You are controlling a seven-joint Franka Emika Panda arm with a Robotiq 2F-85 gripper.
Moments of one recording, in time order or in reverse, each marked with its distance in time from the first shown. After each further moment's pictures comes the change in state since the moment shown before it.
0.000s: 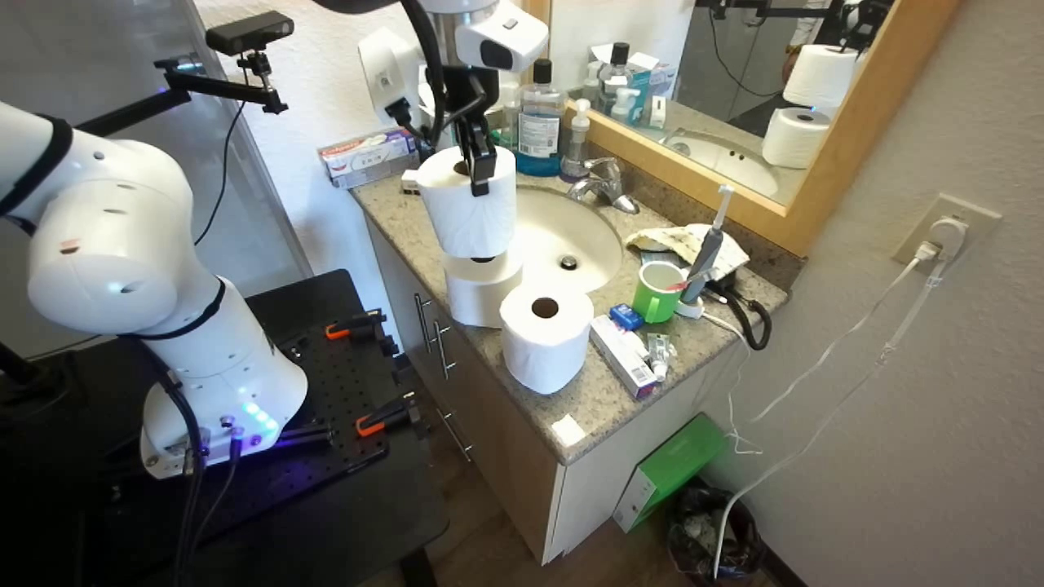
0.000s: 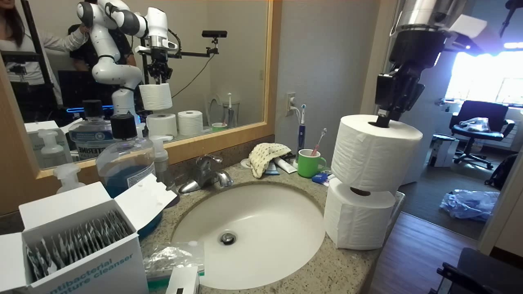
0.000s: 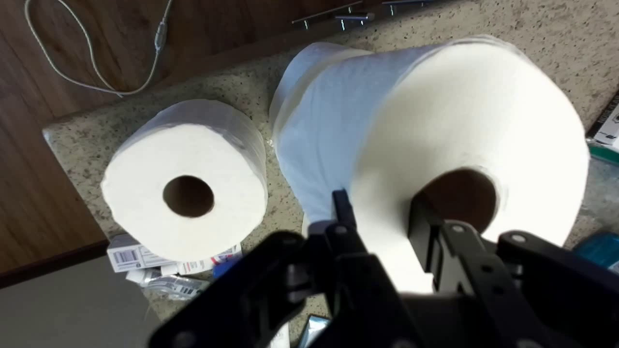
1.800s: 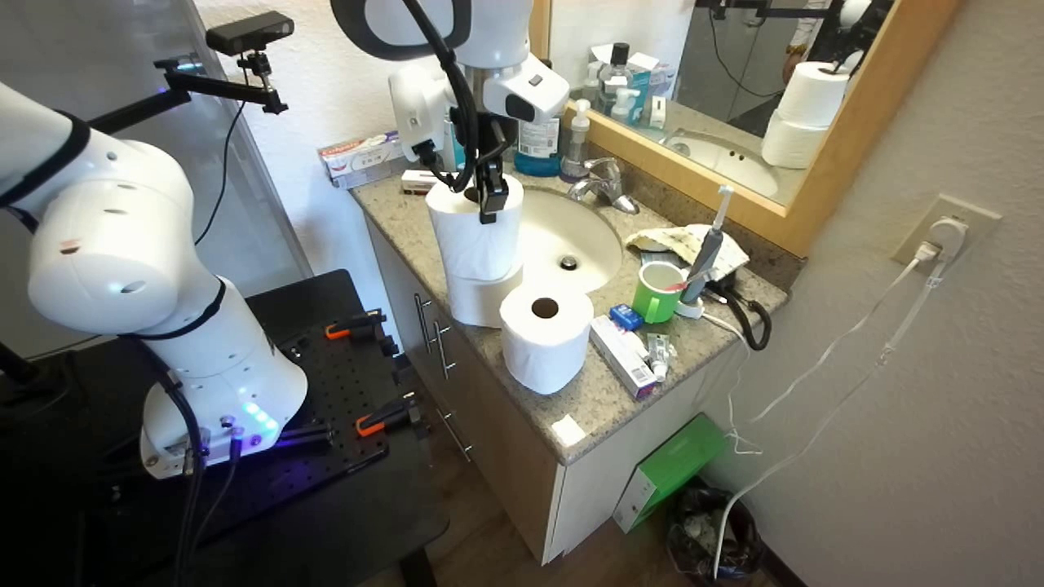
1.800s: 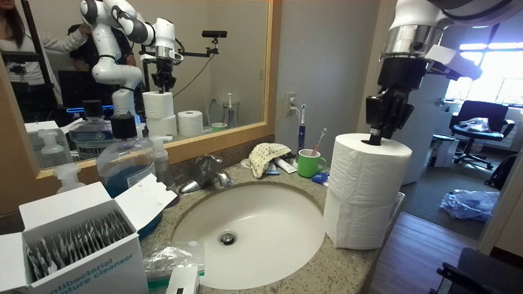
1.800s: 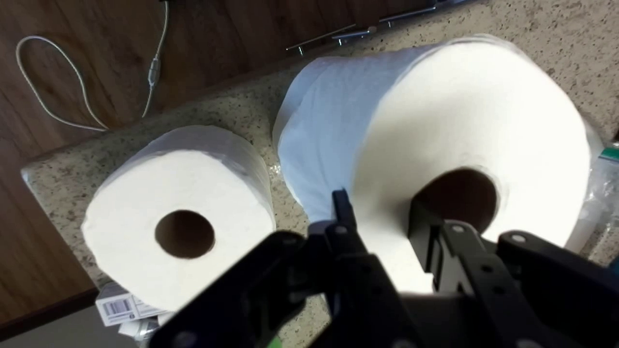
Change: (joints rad) arm -0.003 0.130 -0.031 0.009 0.031 0.040 -0.003
